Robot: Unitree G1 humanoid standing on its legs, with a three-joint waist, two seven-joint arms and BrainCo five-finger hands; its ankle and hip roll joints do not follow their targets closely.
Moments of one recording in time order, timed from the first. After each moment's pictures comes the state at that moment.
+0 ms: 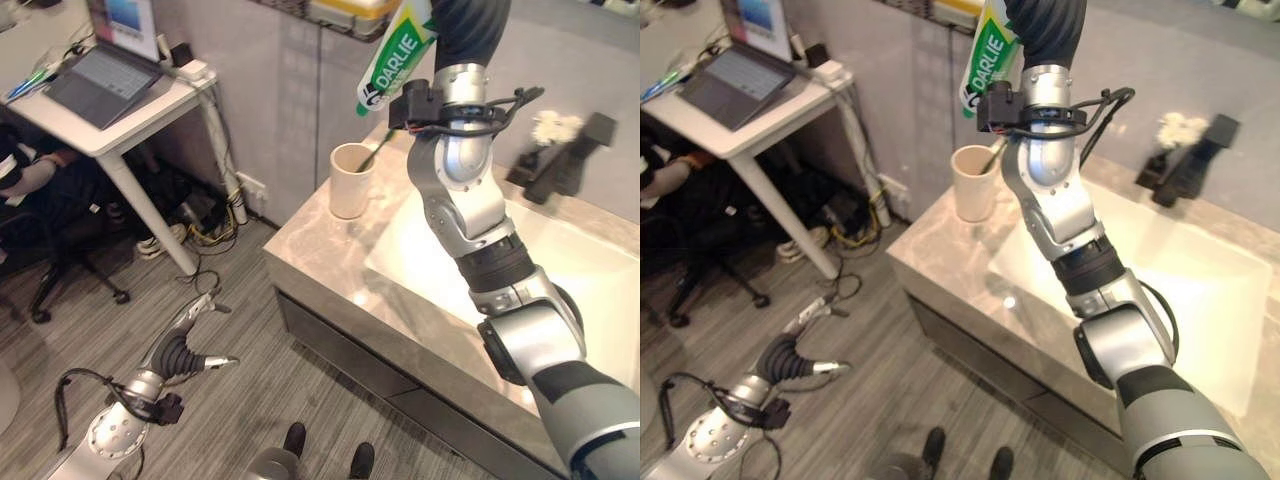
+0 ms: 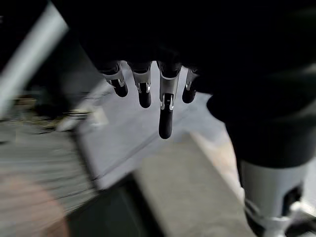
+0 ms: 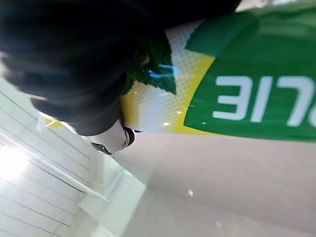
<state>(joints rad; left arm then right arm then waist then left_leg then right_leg) 0.36 0.92 -0.22 0.01 -0.14 -0.35 0.16 -1.18 -0.39 0.36 0.33 0.45 -0.35 -0.48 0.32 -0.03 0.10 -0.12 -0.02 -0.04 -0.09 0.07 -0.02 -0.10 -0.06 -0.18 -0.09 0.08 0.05</state>
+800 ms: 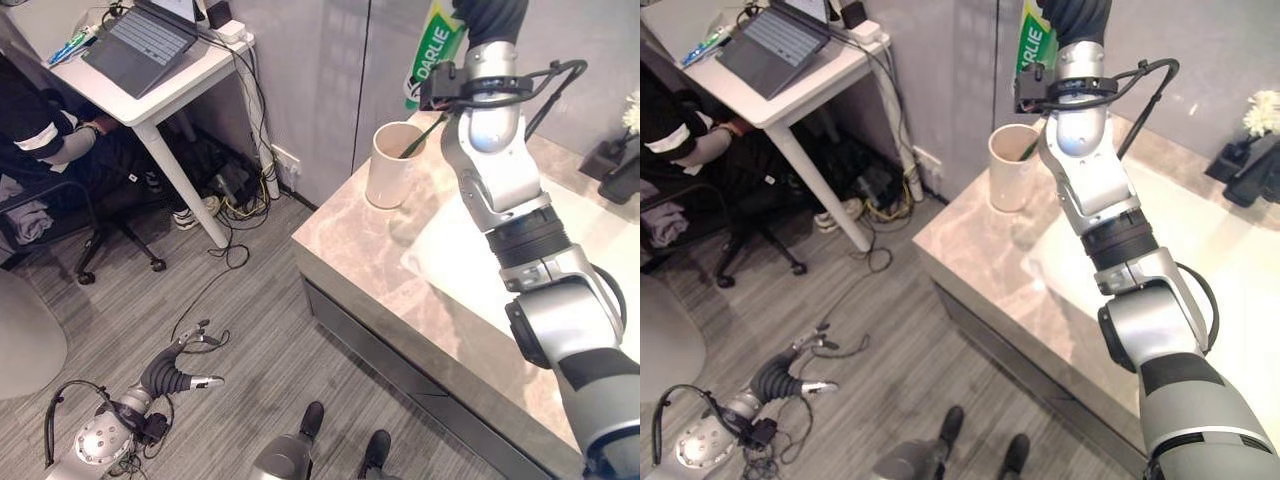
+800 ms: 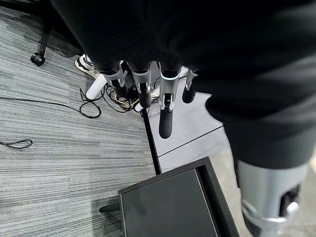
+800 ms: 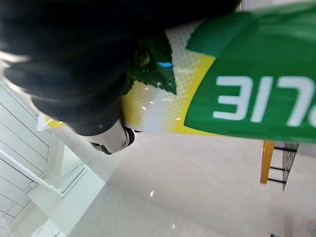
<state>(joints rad) 0.33 0.86 -0.21 0.09 -0.21 -0.28 0.02 -1.22 -0.46 0.36 0.44 0.38 -0.30 -0.45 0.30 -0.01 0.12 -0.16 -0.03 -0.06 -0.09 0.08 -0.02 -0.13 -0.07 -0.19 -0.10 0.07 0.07</state>
